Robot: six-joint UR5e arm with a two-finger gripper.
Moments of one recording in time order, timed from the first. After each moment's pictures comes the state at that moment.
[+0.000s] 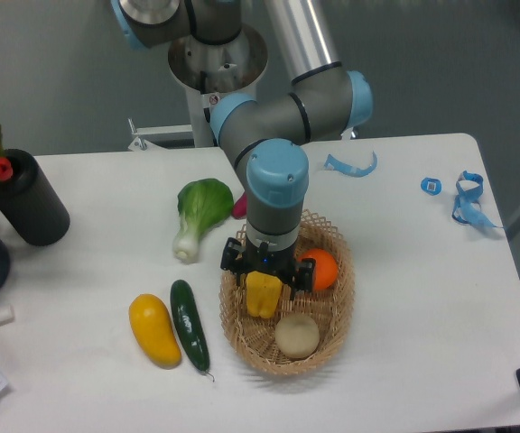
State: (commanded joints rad) arm 2.39 -1.97 -1.73 -0.92 1.50 0.67
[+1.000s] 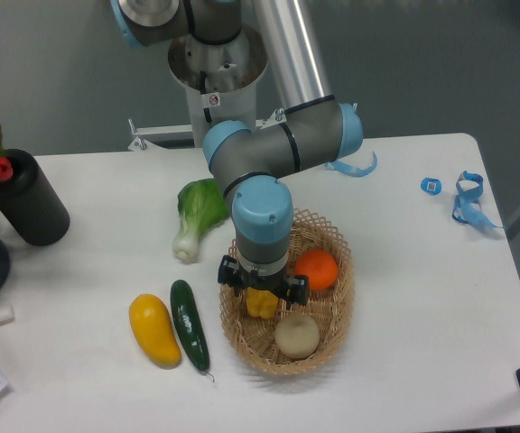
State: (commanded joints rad) arm 2.36 -2.06 -1.69 -0.92 1.59 0.66
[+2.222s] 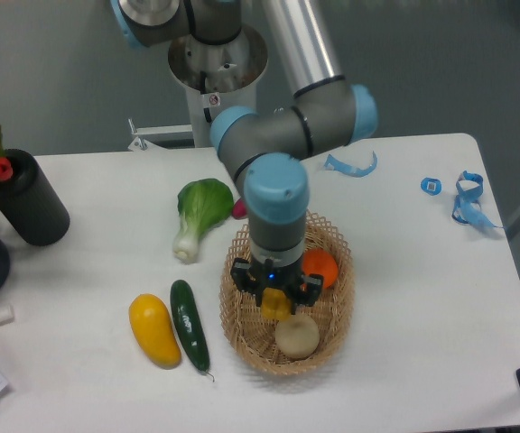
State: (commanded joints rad) arm 2.46 -1.96 -1.58 -0.92 1.48 0.67
